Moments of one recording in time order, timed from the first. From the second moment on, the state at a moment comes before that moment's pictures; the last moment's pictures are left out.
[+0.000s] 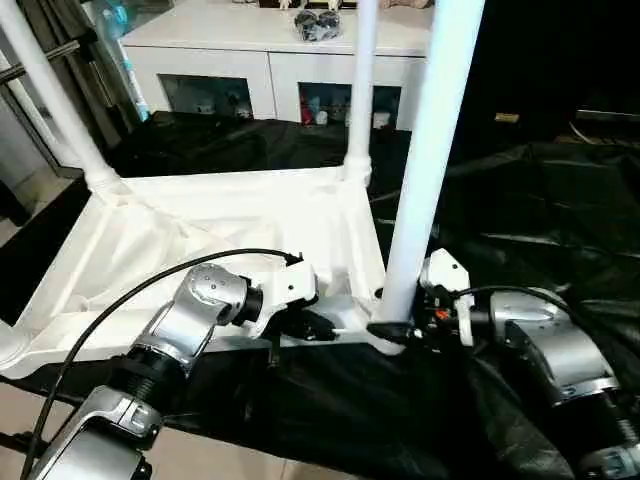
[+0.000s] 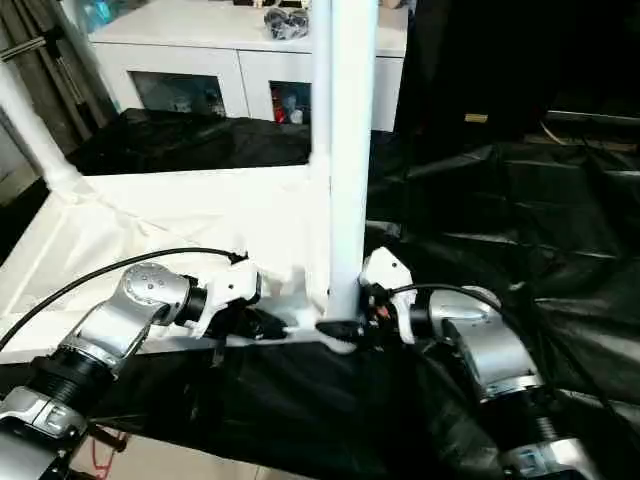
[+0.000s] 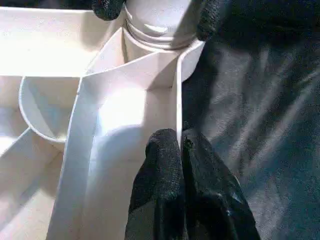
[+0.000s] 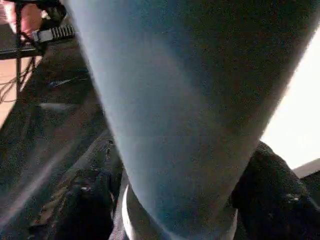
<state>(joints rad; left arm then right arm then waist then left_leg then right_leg) -0.54 0.35 -0.36 0.46 0.04 0.14 -1.29 -0.35 -0.44 0.20 0.26 0.16 0.28 1.19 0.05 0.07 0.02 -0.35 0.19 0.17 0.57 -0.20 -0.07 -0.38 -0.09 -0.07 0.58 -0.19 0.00</state>
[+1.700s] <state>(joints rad) -0.54 0.35 -0.32 0.46 0.03 0.22 -1.27 -0.37 -0.38 0.20 0.32 0.11 0.19 1.13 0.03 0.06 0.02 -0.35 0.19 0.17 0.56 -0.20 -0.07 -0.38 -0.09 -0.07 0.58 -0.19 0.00</state>
